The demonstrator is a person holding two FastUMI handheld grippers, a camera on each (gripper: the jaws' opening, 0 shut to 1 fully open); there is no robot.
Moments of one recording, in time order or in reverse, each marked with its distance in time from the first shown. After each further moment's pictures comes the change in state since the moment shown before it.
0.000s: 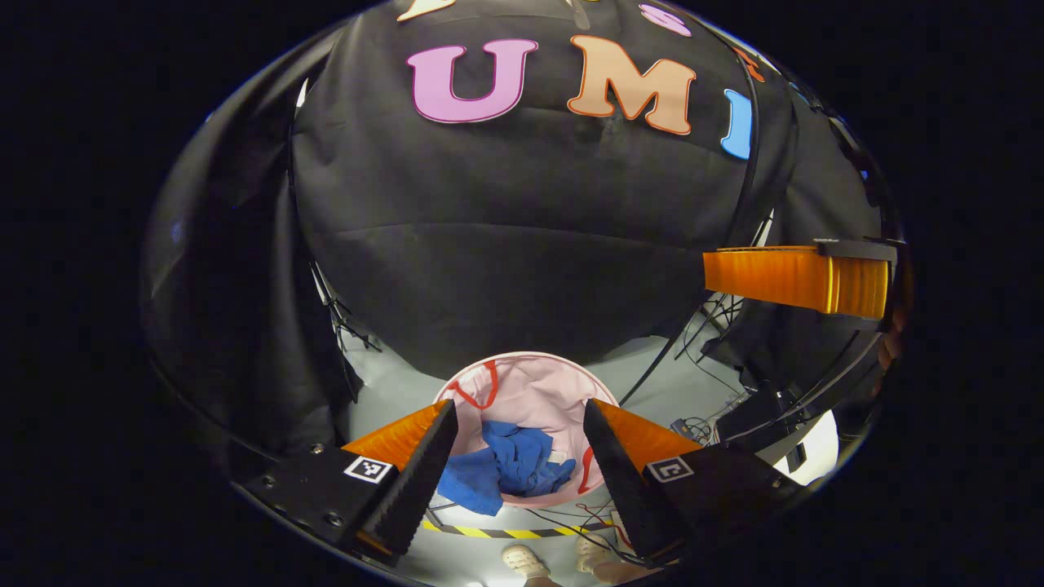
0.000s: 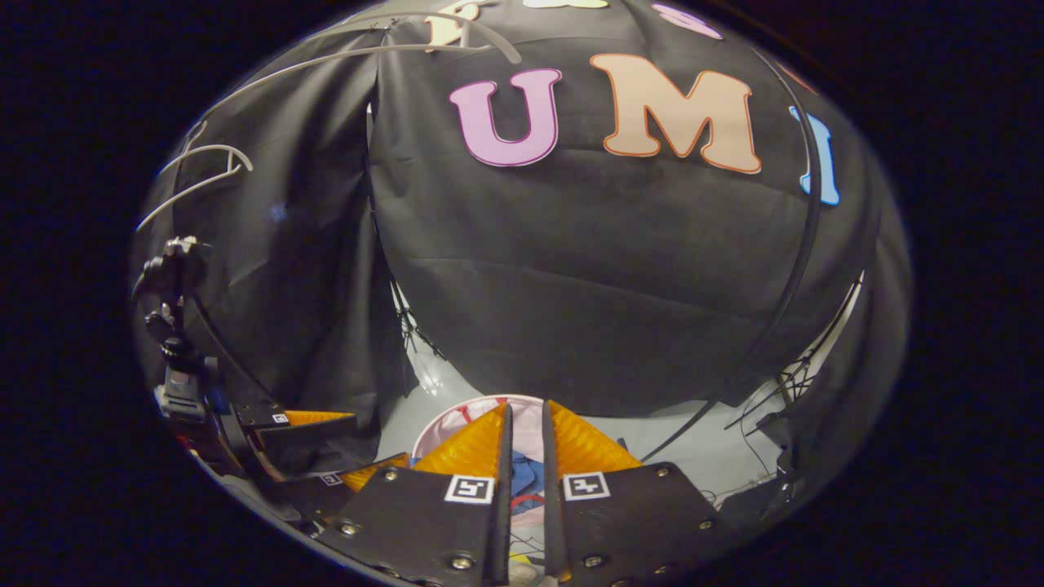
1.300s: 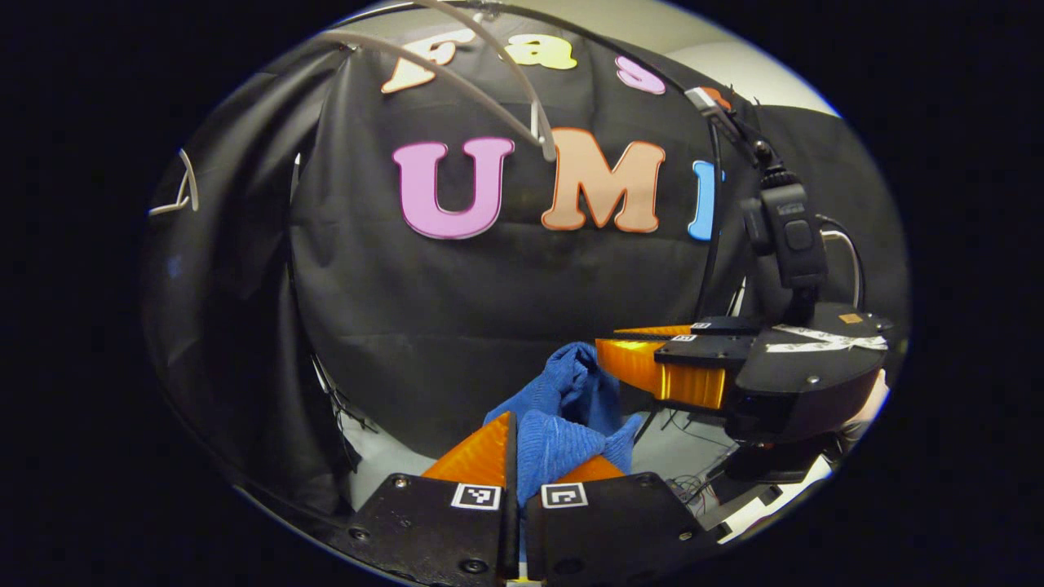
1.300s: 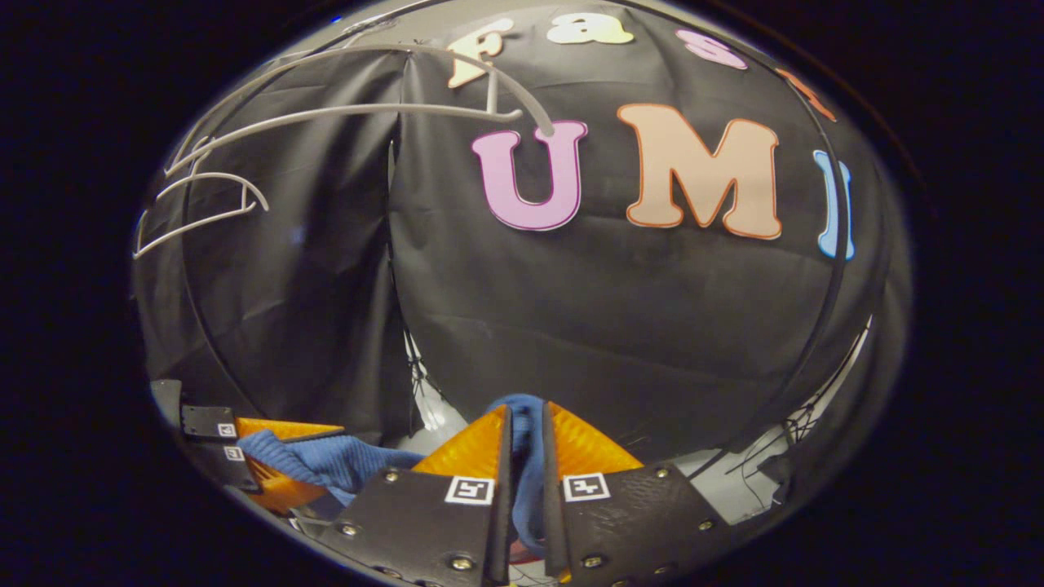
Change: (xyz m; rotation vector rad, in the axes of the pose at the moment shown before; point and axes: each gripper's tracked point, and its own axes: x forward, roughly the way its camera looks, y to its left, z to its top) left arm -0.048 -0.031 0.122 0.038 -0.271 -0.051; right arm 0.008 0.017 0.079 -0.041 -0.149 0.049
